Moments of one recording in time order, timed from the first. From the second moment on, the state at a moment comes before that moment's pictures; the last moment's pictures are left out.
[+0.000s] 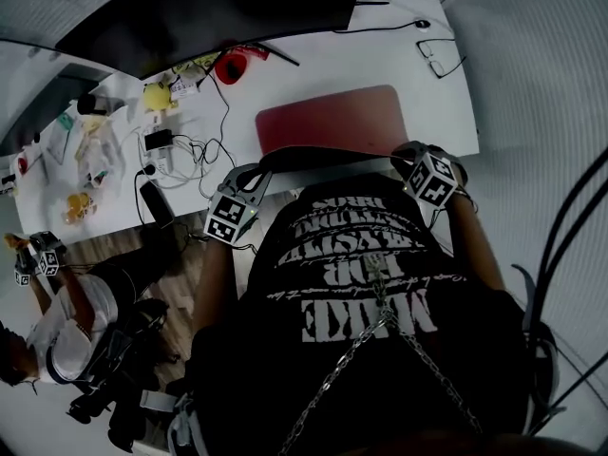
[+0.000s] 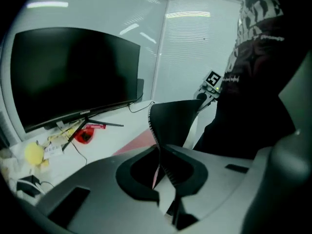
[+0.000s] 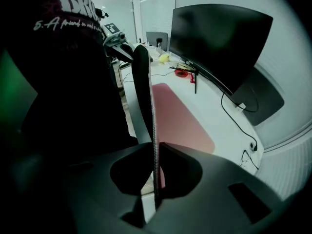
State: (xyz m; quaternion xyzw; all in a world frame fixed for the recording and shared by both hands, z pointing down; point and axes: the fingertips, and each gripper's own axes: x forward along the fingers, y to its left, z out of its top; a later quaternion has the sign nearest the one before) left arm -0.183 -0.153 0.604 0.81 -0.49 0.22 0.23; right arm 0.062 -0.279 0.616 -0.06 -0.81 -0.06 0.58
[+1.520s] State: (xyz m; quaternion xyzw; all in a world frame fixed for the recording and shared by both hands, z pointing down) left arm -0.297 -0.322 0.519 0.63 -0.75 0.14 0.16; right arm -0.074 -0.451 0.508 0.18 -0.94 -0.10 0.26
